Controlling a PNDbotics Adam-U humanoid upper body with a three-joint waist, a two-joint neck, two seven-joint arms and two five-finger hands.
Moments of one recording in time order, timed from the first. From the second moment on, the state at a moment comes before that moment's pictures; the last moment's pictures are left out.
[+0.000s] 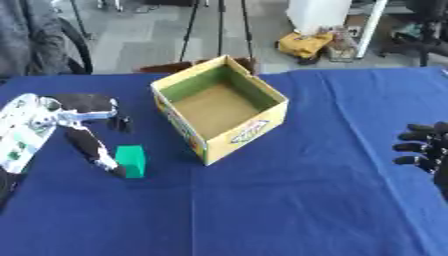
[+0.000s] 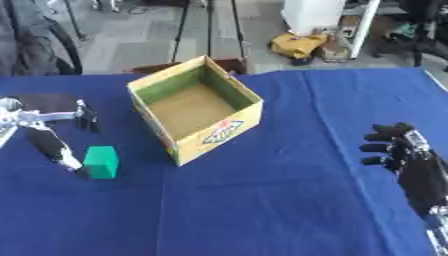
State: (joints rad) left arm -0.65 0.63 -0.20 -1.31 -0.82 -0.35 -0.75; right arm -0.22 -0.39 -0.01 -1.57 -0.31 -0.03 0.13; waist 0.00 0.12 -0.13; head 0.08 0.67
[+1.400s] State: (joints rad) left arm -0.65 0.54 -0.20 -1.16 -1.04 -0.41 -0.50; right arm -0.22 -0.39 -0.01 -1.57 -0.31 -0.03 0.13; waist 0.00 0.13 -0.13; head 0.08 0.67
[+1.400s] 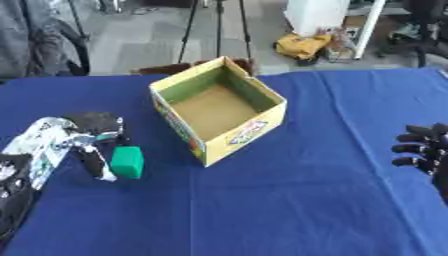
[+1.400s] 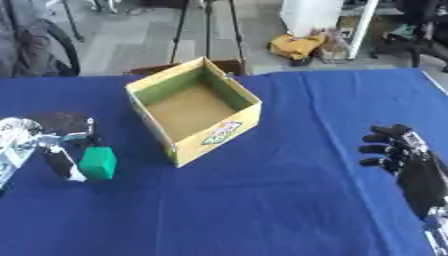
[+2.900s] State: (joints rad) left arm -0.94 0.34 -0.01 -1.07 -0.92 -0.12 -0.23; right arm -0.25 -0.39 0.02 -1.57 -0.31 -0.02 0.15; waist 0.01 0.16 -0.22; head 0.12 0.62
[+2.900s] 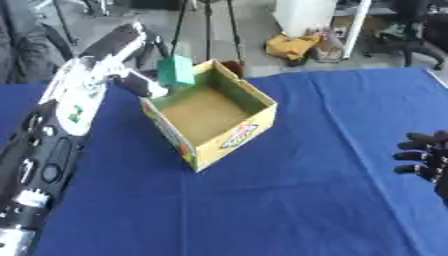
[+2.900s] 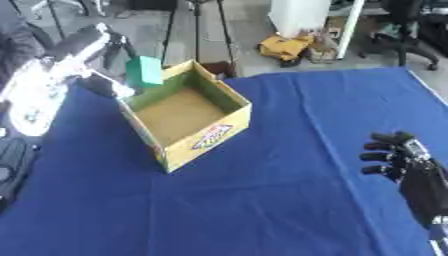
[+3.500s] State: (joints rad) left arm -0.97 0.28 -0.05 -0.78 -1.11 -0.10 -0.04; right arm -0.27 -0.38 0.03 -1.57 -0.30 -0.01 0.16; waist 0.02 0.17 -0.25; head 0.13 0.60
